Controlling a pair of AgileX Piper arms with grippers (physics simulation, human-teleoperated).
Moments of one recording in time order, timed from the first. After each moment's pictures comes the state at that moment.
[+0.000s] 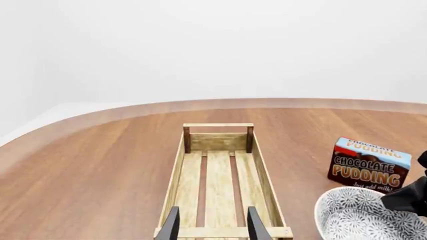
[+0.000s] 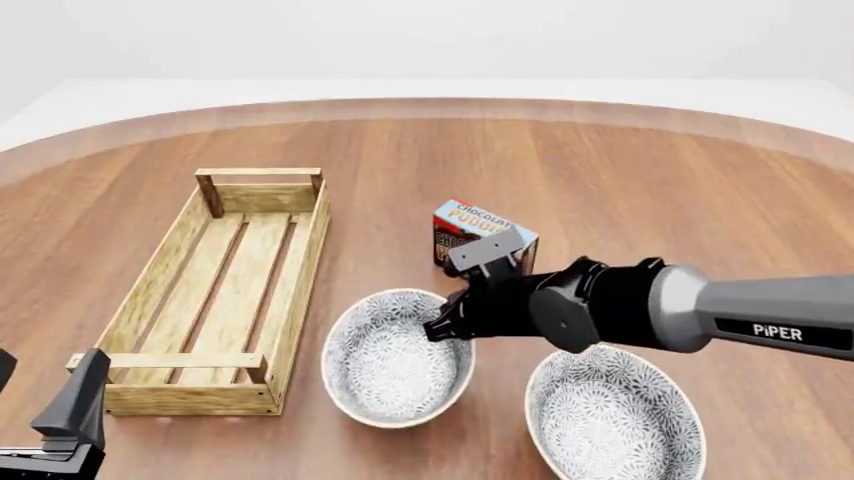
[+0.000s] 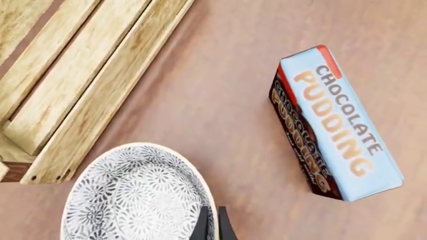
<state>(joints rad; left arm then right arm) 0.00 0.01 0.00 0.00 0.00 0.66 1.72 -0.93 0.10 0.16</state>
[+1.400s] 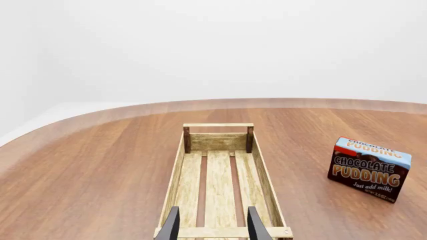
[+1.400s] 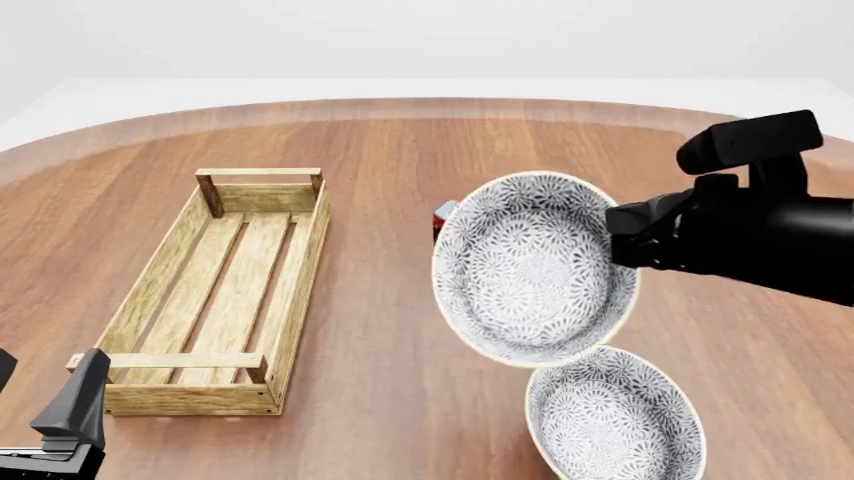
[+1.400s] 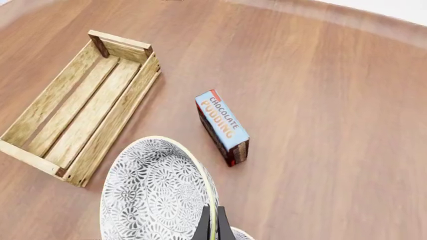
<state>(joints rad) 0.00 0.01 0.00 0.00 0.00 0.44 0.98 -0.89 0.53 0.09</state>
